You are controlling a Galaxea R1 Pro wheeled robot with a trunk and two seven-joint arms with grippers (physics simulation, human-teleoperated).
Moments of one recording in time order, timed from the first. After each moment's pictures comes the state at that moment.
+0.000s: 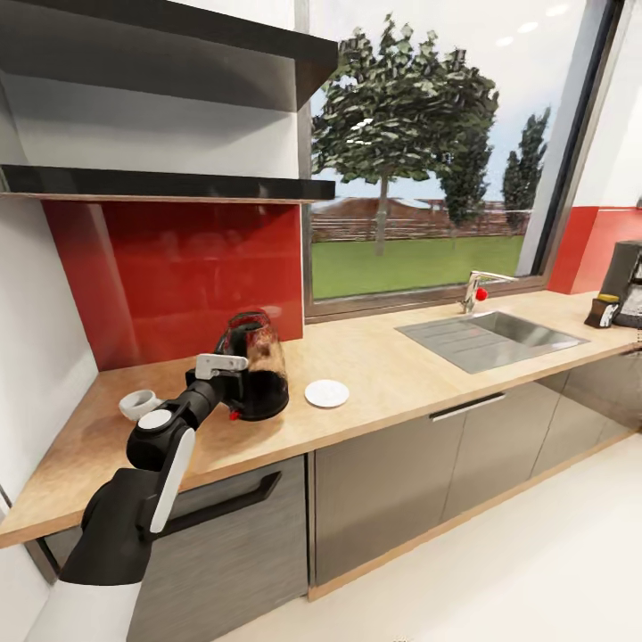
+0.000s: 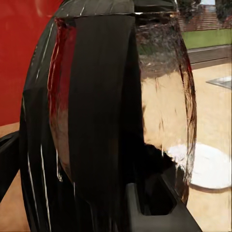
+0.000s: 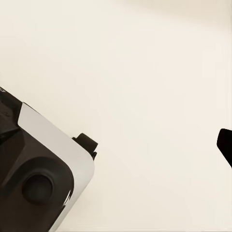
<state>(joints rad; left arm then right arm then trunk) -0.56 0.00 -0.08 -1.57 0.02 0.57 -0.06 -0.12 -0.17 -0.38 -0.07 0.90 -0.42 0.23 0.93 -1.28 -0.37</state>
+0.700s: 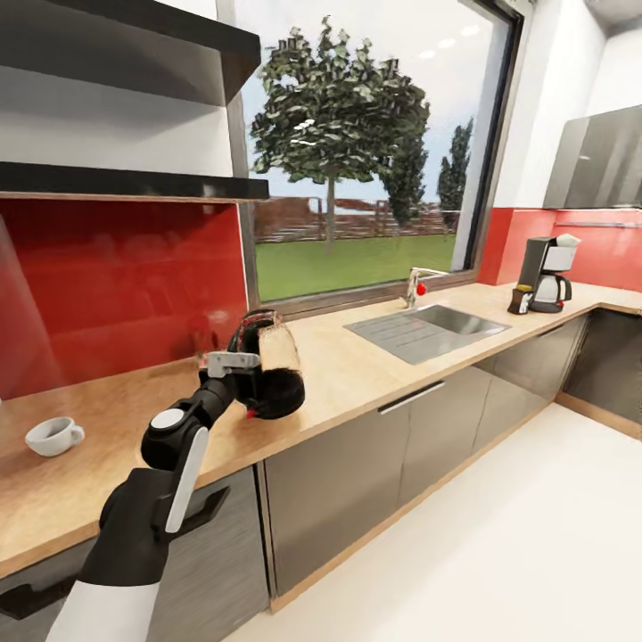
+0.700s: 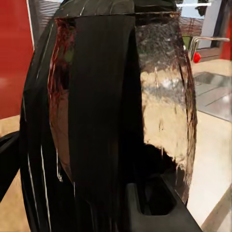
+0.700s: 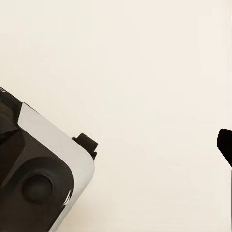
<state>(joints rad) -0.56 -0.07 -0.08 -1.58 0.03 0.57 -0.07 -0.12 -0.17 -0.38 -0.07 0.90 -0.42 0.23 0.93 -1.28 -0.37</state>
